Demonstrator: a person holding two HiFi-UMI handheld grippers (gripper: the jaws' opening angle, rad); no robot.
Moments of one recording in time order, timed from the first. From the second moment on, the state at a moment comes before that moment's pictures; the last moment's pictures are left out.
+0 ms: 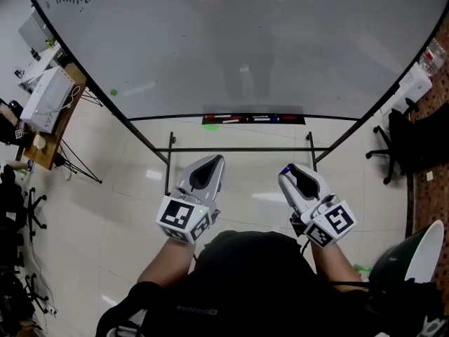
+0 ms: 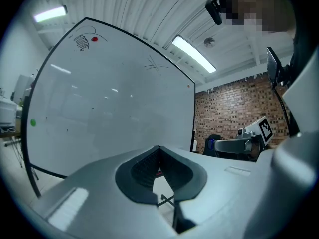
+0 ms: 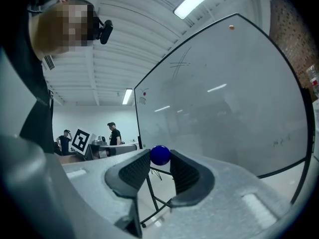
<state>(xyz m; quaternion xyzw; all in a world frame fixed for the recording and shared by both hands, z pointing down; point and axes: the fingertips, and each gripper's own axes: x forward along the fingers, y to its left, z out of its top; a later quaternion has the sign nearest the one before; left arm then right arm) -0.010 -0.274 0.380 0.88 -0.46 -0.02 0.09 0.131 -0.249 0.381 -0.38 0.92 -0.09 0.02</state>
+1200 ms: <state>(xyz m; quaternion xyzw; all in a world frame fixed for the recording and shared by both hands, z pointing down) 0.000 -0.254 0.382 0.88 -0.47 -0.03 0.09 0.134 -0.240 0.381 -0.37 0.92 -0.08 0.02</state>
